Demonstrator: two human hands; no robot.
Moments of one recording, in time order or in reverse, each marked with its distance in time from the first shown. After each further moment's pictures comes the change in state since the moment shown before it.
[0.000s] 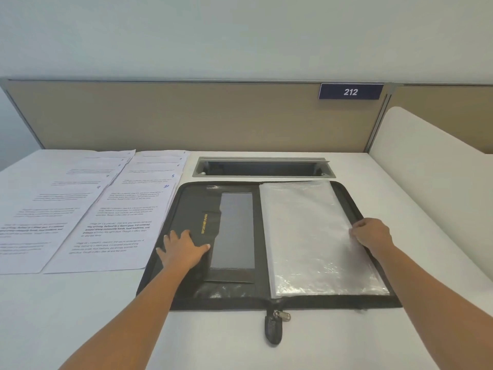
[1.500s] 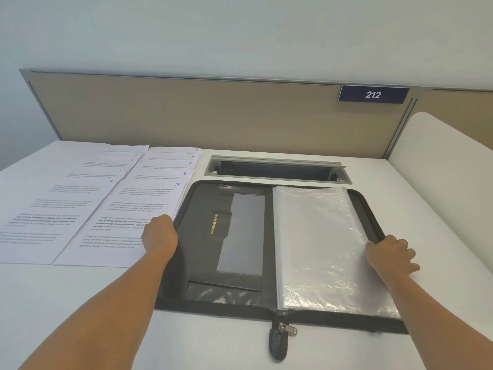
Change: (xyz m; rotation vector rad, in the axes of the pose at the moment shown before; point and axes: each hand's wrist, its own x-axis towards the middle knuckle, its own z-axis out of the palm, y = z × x) left_hand 0.039 -0.037 -0.033 -0.023 0.311 -0.094; right_hand -0.003 0.009 0.026 -0.423 0.216 0.038
